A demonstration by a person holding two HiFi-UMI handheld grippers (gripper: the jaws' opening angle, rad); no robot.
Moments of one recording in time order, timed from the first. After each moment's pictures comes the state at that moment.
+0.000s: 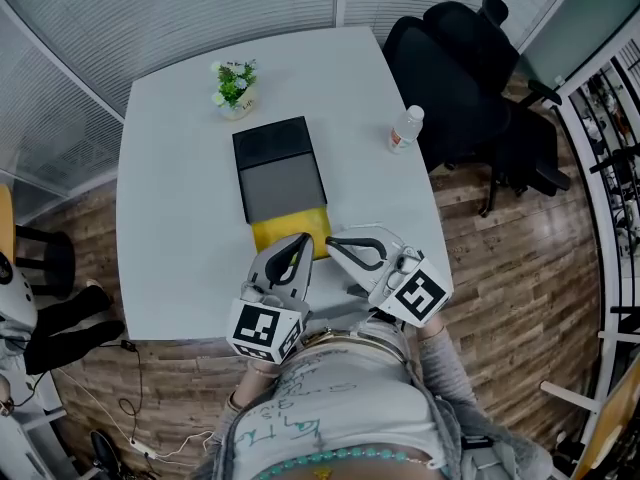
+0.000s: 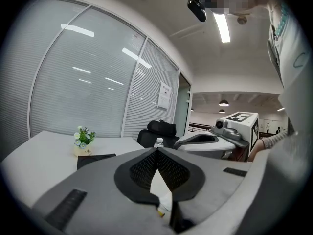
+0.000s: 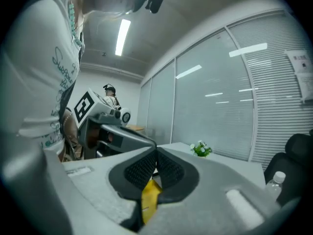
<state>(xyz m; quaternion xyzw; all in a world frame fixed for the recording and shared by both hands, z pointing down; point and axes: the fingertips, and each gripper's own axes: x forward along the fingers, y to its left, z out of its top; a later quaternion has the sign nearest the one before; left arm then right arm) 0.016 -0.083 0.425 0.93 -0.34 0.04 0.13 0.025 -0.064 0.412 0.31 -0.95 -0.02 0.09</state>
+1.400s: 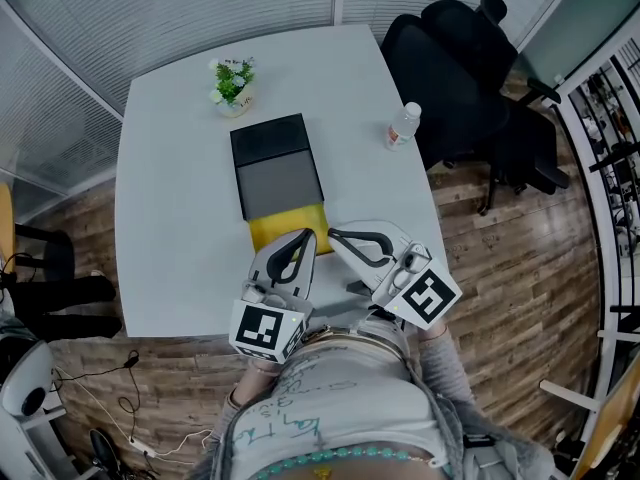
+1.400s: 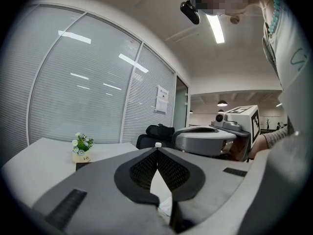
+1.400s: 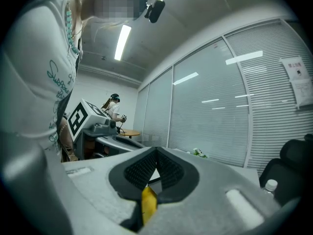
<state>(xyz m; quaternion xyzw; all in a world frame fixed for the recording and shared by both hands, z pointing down) 0.027 -0.078 0.407 0.93 -0.35 0.03 0.10 0.037 -0.063 0.378 0.34 -0.94 -0.02 0.05</state>
